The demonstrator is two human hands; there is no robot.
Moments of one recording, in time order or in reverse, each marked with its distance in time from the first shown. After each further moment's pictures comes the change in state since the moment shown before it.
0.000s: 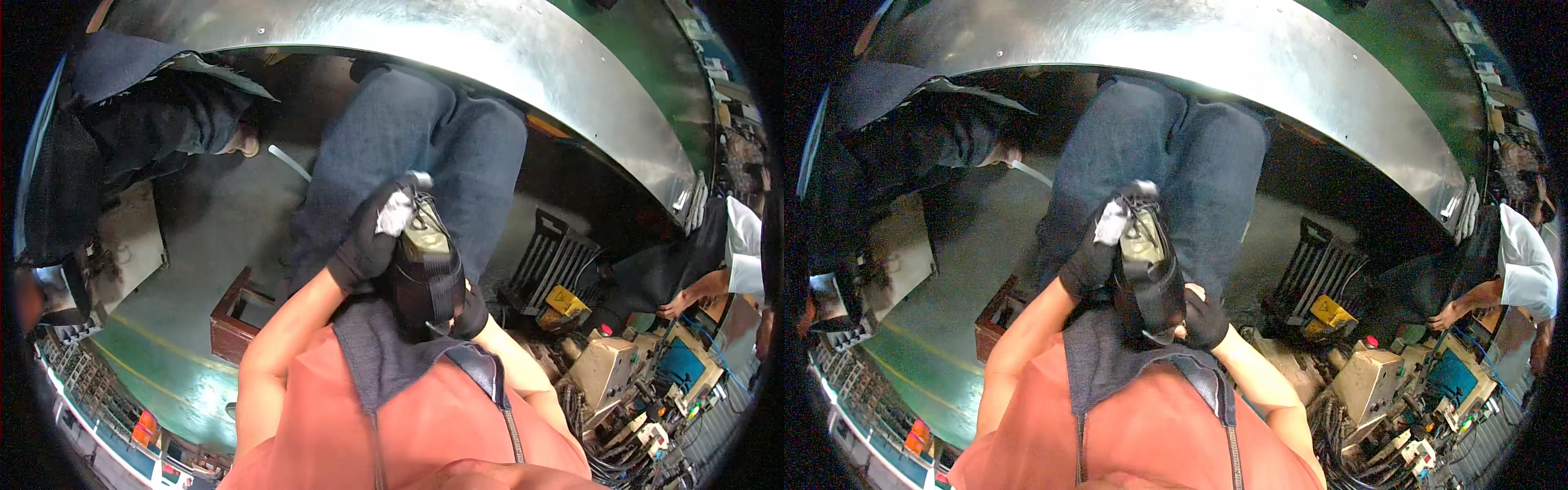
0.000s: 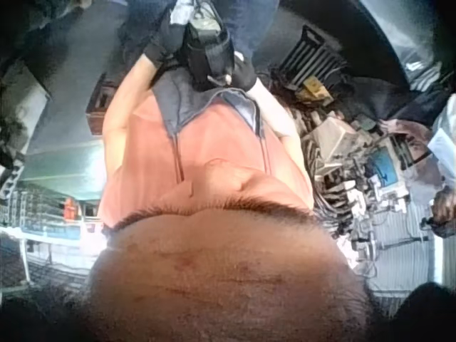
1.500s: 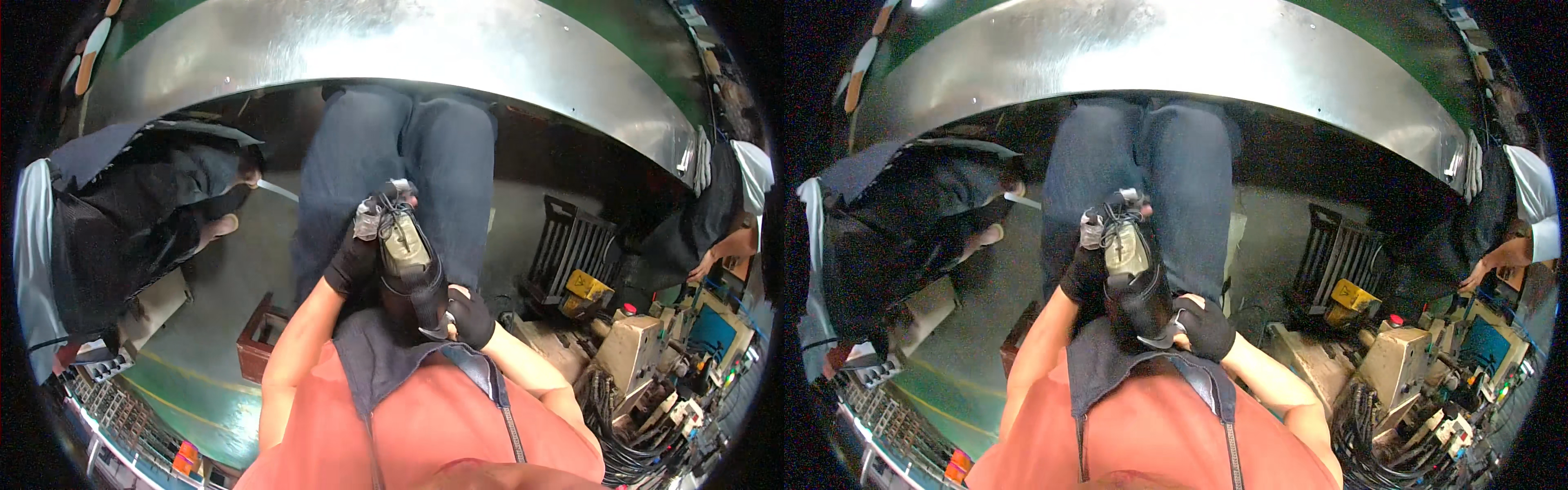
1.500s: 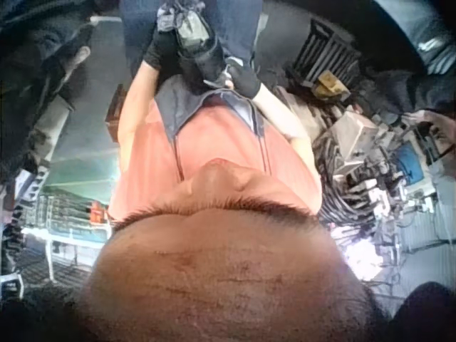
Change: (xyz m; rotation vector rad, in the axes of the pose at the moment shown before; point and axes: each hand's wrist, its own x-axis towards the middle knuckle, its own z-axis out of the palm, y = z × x) left_hand 0.021 -0.021 -0.005 -0.349 -0.006 -0.269; right_hand -0.014 -0.012 -0.003 0.218 0.023 0.160
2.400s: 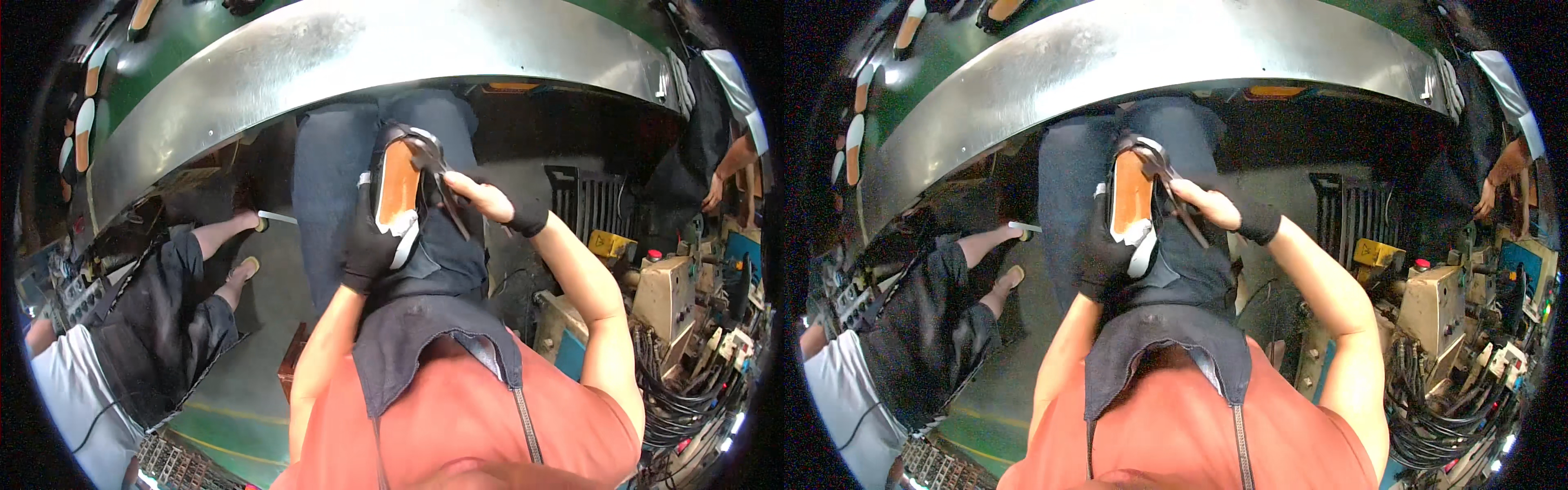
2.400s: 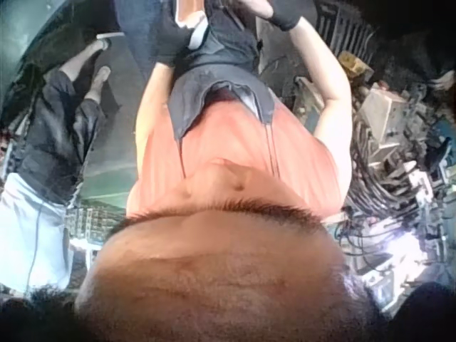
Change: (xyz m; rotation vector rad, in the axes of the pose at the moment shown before) left_hand -0.015 0.015 0.047 1.154 0.198 0.345; right_hand 0.098 0.055 -0.098 0.800 -0.010 0.495
